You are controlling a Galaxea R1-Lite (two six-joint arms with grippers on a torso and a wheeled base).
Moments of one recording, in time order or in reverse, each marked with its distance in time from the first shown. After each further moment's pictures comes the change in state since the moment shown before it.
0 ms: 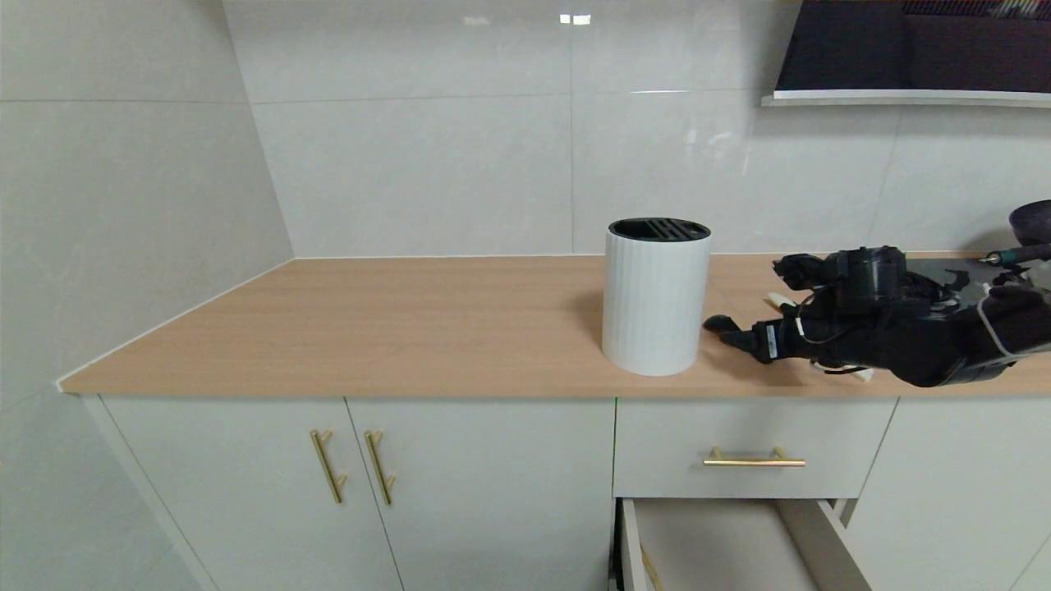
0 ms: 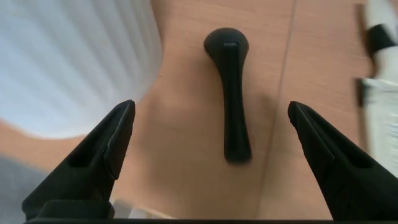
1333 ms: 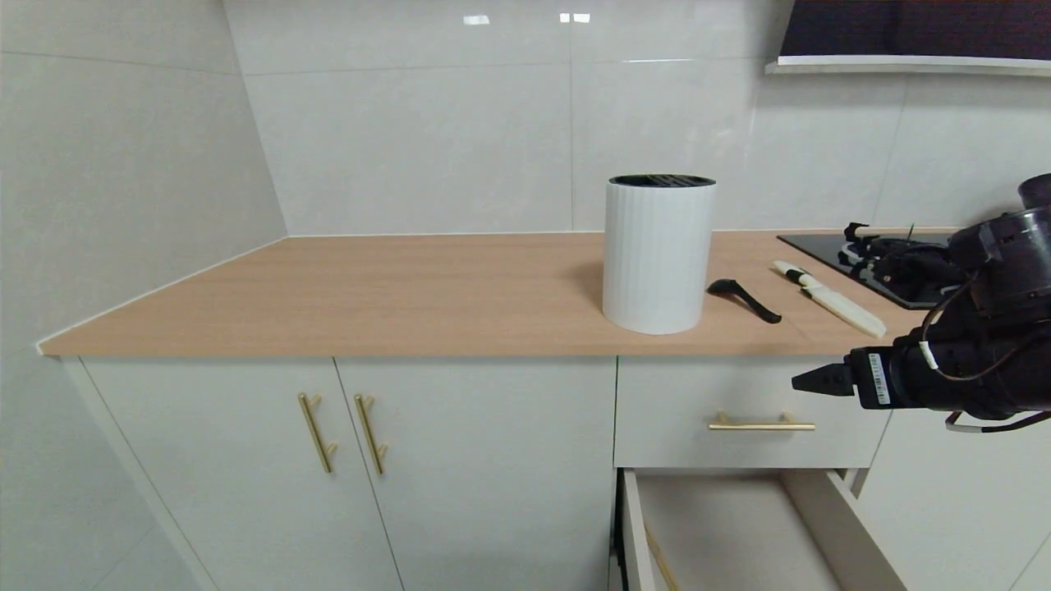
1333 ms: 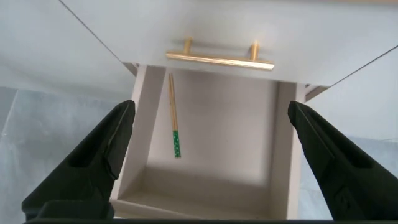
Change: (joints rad) left arm 0.000 0.000 0.000 0.000 0.000 0.000; right arm 0.130 -0.561 0.216 0.584 -0.196 0.201
